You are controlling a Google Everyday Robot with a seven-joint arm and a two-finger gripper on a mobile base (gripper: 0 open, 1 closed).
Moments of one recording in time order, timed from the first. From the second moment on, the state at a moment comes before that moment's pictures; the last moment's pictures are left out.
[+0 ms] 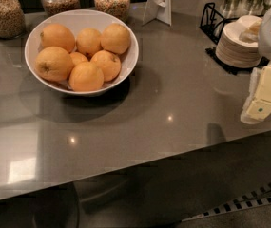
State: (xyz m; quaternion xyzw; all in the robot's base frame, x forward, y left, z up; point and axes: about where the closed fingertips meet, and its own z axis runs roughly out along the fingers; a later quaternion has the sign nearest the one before) arm 0.438 -0.217 0.976 -0.60 0.78 -0.03 0.16
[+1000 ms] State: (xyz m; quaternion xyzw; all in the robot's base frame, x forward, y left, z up) arm 0.487 -0.183 0.985 -0.66 0.70 -0.03 0.29
